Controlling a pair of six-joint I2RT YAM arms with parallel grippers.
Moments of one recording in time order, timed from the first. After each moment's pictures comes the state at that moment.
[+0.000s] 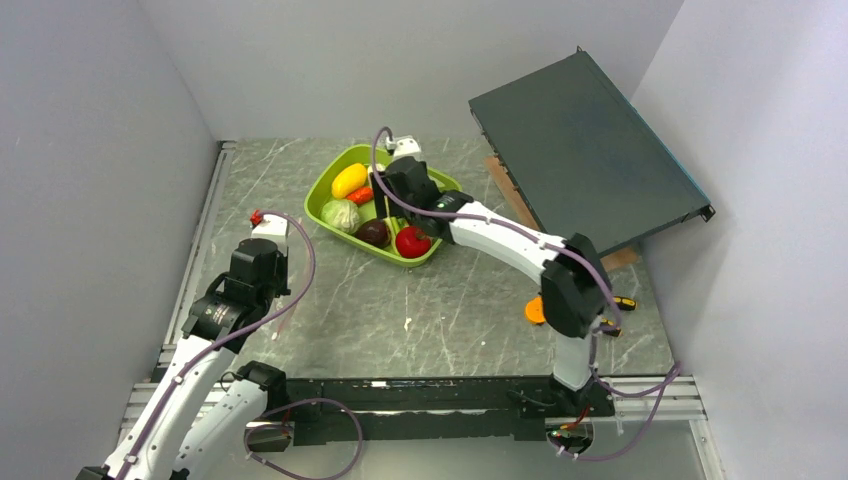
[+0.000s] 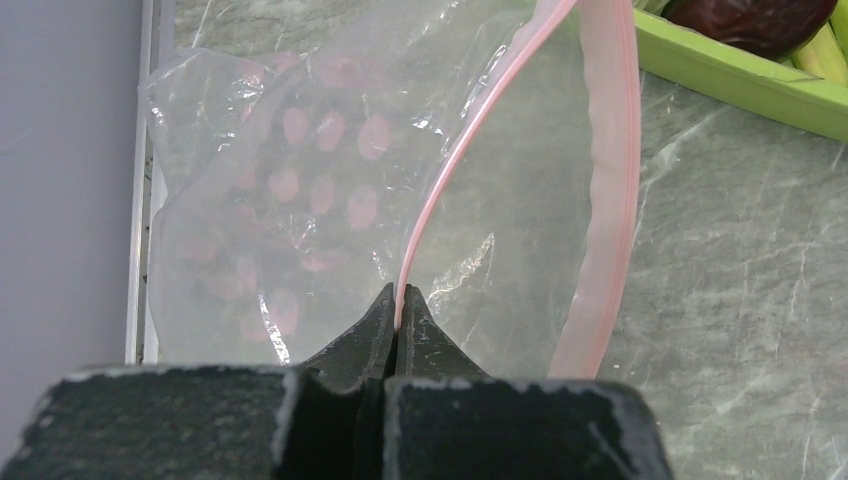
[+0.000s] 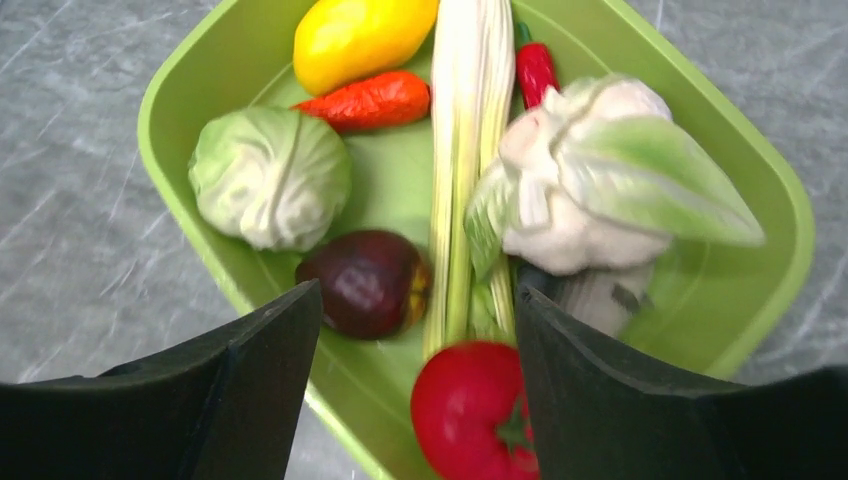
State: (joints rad) left arm -0.34 0.67 0.75 -0.72 -0.38 -0.09; right arm 0.83 1.83 1.53 -0.24 0.33 0.35
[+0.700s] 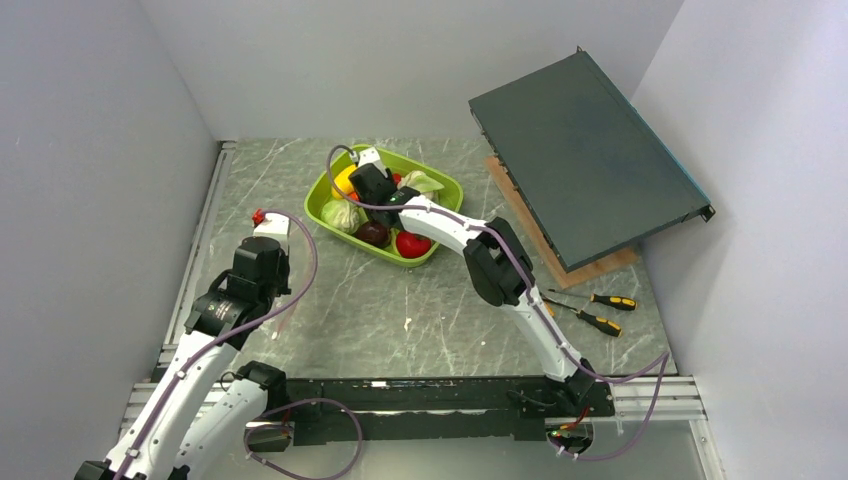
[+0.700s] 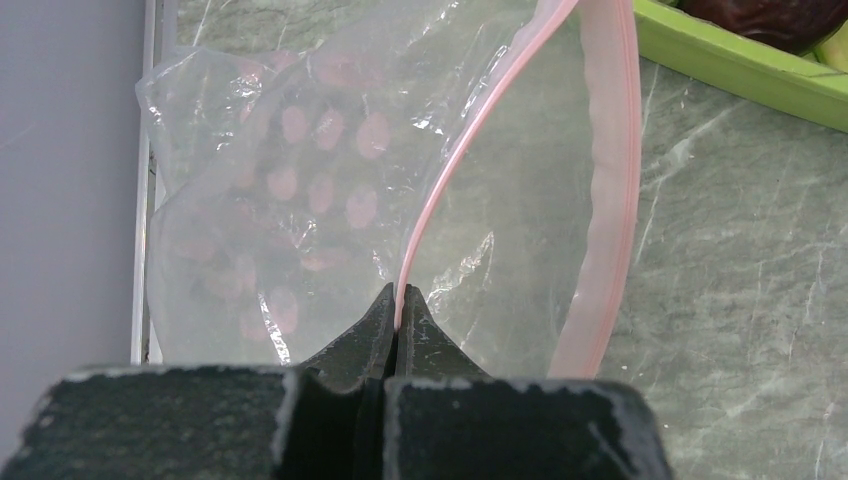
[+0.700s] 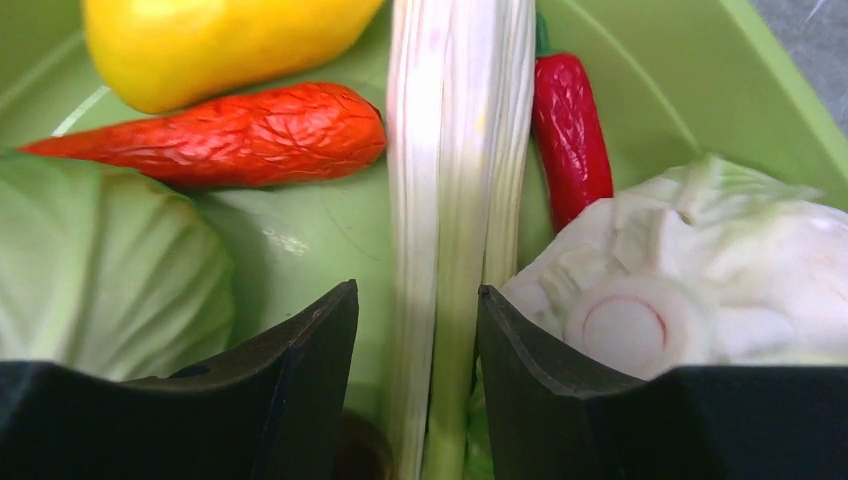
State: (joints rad) left arm -0.34 0.69 0.75 -0.72 -0.39 -0.09; right arm 0.82 2.43 2.08 -0.36 0.47 0.18
